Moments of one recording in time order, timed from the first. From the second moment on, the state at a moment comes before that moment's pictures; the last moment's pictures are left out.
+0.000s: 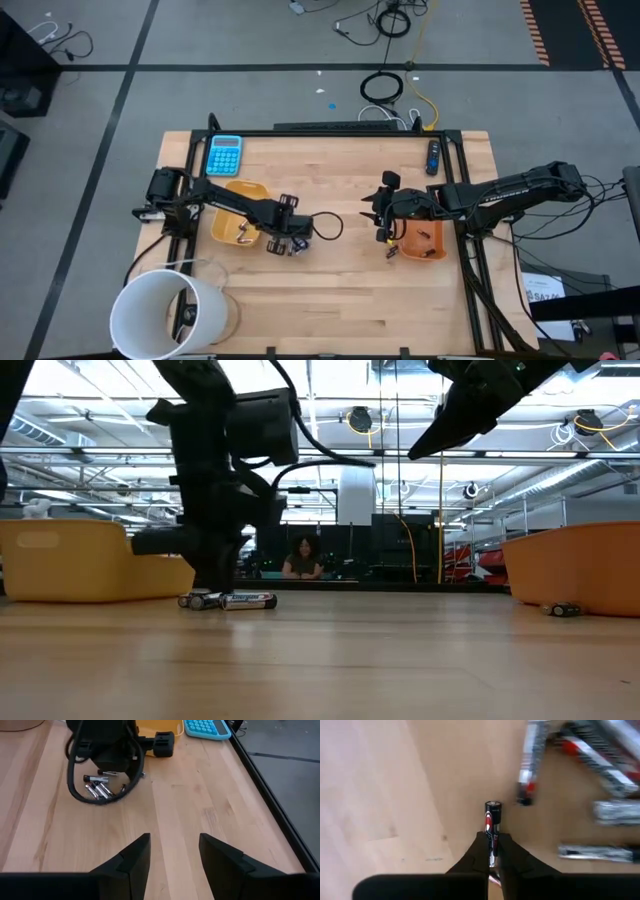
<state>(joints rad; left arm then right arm) -0.07 1.85 1.08 -0.69 -0.30 0.22 0.12 1.17 0.80 -0.26 0.34 0.01</state>
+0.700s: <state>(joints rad) -0.20 1.49 1.11 -1.33 -0.32 -0.60 0.12 1.17 0.80 -0.29 0.34 0.05</state>
